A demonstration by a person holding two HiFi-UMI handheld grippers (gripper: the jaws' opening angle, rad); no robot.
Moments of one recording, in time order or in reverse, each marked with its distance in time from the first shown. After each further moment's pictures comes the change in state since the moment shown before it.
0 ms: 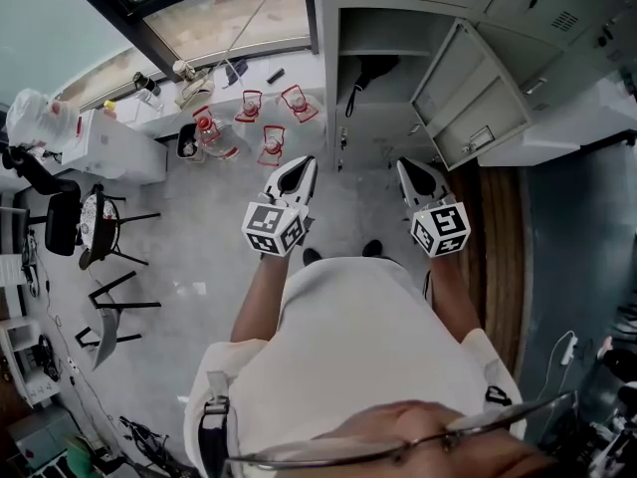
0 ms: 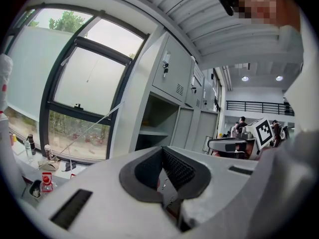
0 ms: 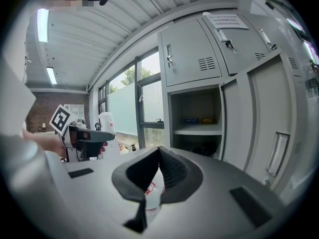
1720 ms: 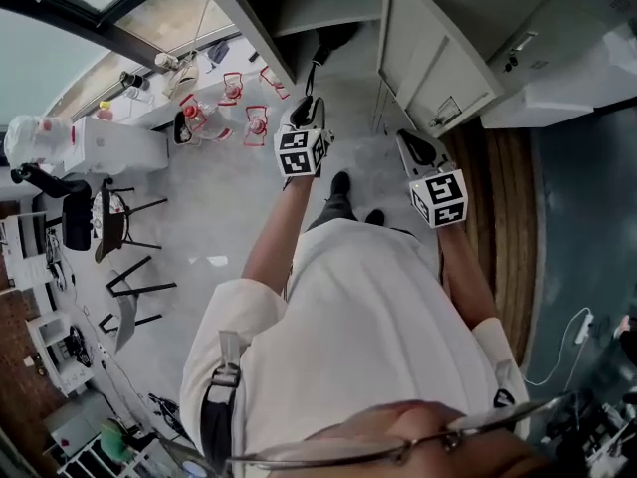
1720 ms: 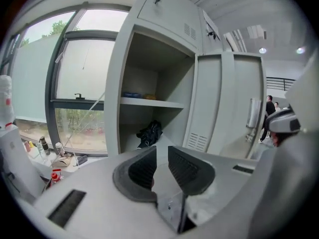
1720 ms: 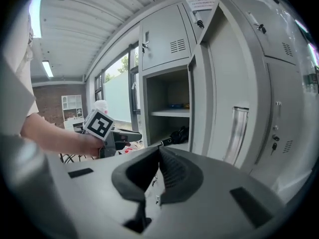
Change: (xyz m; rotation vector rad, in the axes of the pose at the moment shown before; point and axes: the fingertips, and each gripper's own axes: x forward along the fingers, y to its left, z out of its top) left arm 0.210 0.004 -0.093 0.071 0.196 0.234; right arm -0.024 -0.129 -0.061 -0.019 0.144 -0.017
